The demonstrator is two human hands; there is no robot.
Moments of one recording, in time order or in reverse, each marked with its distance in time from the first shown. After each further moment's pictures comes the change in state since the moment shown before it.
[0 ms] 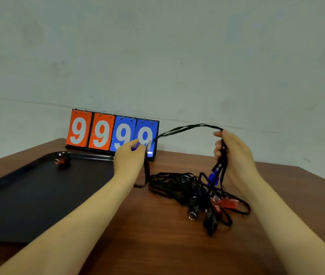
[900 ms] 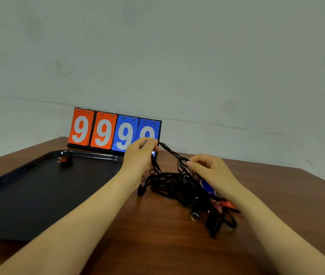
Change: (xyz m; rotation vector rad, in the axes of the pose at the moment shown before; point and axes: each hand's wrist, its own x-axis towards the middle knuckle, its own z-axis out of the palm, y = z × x) left_hand -0.010 0.013 -0.001 -0.143 -0.216 -0.042; right_hand -0.024 0.020 0.022 -0.604 -0.368 -0.013
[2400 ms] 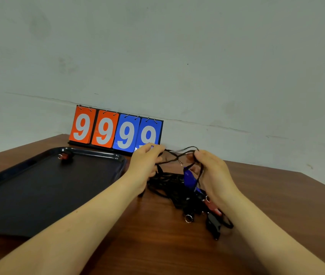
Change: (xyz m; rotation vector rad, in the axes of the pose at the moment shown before) left_hand 0.001 -0.014 0.008 -0.142 -0.078 -0.104; right_hand -0.007 -0.015 0.019 0.672 0.170 0.207
